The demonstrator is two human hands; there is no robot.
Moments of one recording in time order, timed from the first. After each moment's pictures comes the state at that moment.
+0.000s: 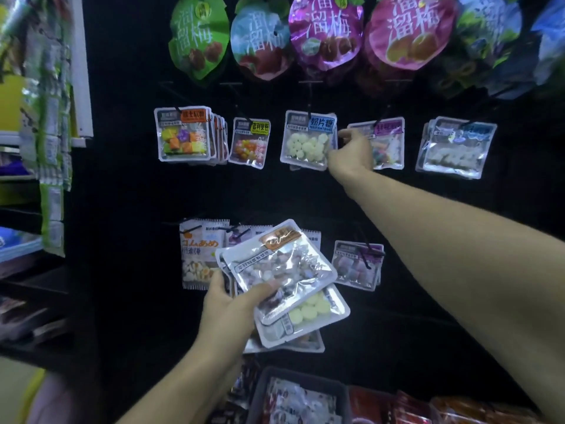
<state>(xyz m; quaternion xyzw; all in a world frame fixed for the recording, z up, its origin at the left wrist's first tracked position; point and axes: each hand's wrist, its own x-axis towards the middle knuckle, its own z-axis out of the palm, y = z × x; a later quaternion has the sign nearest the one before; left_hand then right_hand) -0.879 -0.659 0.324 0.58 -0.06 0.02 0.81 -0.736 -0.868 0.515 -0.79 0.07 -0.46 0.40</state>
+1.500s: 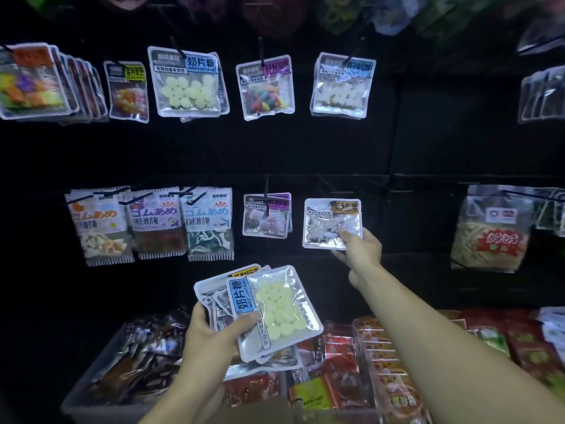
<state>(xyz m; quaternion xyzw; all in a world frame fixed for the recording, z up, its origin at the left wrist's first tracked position) -0.924 -0.785 0.224 0.62 -0.03 -0.07 0.78 -0.868 -1.065 0.271 -0.53 0.23 -0.35 0.73</state>
